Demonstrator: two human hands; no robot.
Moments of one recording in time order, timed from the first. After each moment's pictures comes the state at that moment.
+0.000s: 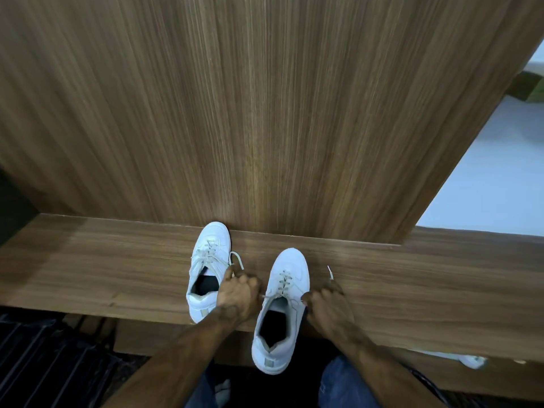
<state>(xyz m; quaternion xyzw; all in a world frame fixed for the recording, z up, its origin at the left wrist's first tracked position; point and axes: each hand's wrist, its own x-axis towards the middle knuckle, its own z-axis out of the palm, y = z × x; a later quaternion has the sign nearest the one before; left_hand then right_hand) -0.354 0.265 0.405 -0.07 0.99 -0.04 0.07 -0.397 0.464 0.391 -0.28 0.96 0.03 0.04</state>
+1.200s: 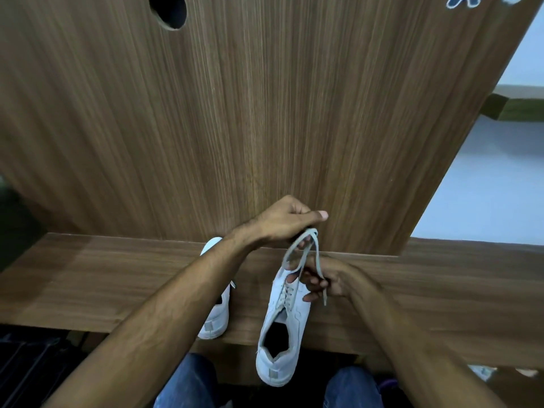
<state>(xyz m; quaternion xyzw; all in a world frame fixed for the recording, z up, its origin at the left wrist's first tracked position) -0.398 0.303 0.601 0.07 0.82 0.56 0.08 -0.439 0.438 0.509 -0.06 0.72 -0.50 0.48</state>
